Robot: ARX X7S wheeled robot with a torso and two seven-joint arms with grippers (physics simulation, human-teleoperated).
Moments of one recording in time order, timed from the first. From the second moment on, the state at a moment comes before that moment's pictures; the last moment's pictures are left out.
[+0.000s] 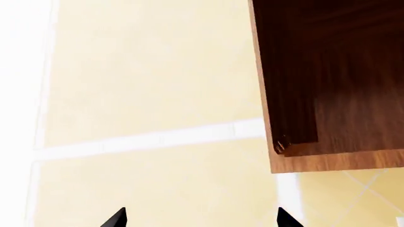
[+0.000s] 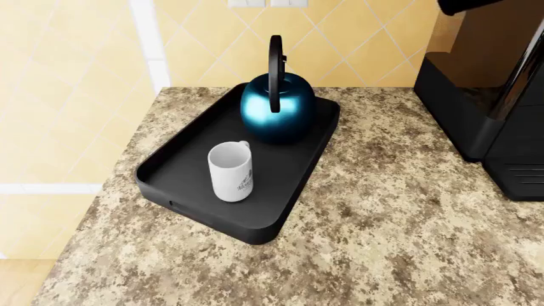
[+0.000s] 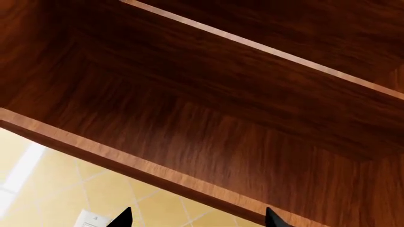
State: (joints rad) left arm -1.39 -0.97 0.14 0.35 -0.99 -0.96 -0.55; right arm 1.52 0.66 -0.09 -0.82 1.36 1.32 0.85
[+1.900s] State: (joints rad) left arm -1.91 -0.53 0.70 -0.19 -0.88 -1.15 -0.30; right arm 1.47 0.70 -0.14 -0.83 1.37 1.23 0.87
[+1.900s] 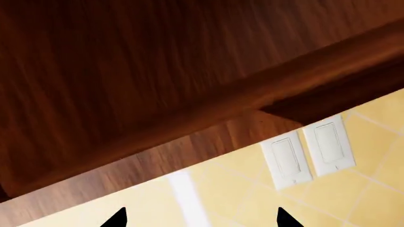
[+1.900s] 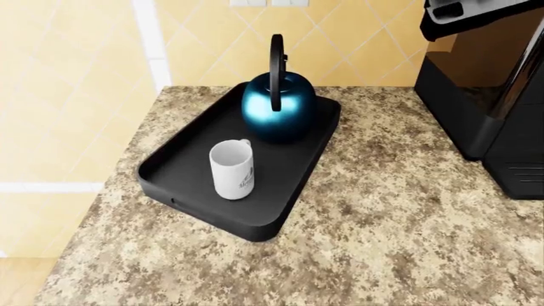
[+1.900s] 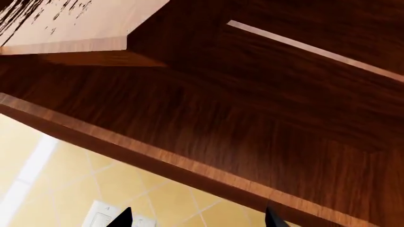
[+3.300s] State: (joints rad) left arm -1.35 -0.74 0.24 0.31 -0.95 -0.90 -0.53; right arm 1.43 0.73 -0.15 -0.85 1.37 1.17 0.88
